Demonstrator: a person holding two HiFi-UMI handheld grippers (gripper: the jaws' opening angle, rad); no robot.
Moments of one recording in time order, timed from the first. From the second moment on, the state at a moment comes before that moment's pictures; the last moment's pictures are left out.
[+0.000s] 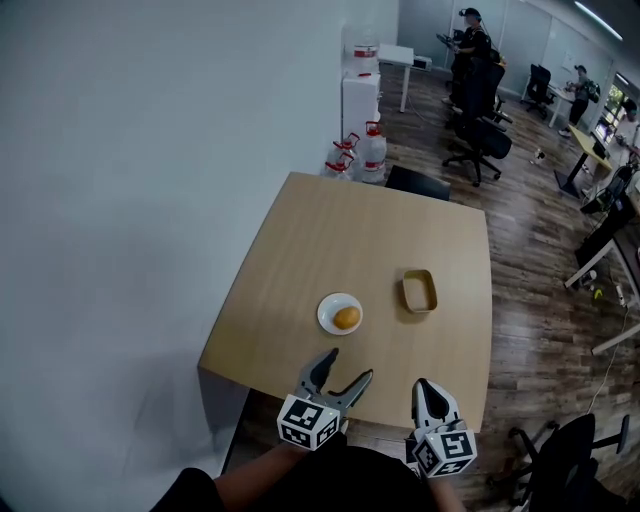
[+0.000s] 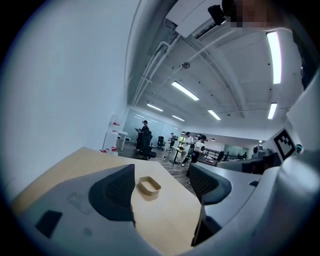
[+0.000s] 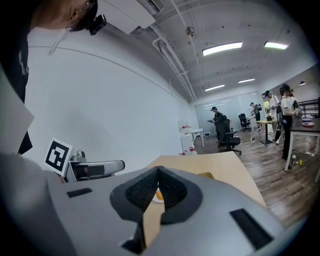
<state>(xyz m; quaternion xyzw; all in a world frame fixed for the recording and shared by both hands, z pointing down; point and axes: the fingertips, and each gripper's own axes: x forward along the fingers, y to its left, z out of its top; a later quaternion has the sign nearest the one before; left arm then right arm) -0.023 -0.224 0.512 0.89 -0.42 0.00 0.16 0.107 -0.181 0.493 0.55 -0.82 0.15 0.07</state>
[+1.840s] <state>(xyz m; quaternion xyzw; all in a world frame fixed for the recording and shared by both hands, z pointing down) -0.001 -0.023 0.480 0.86 -0.50 -0.01 0.11 0.181 0.002 0.479 0.59 -0.80 0.08 0.09</state>
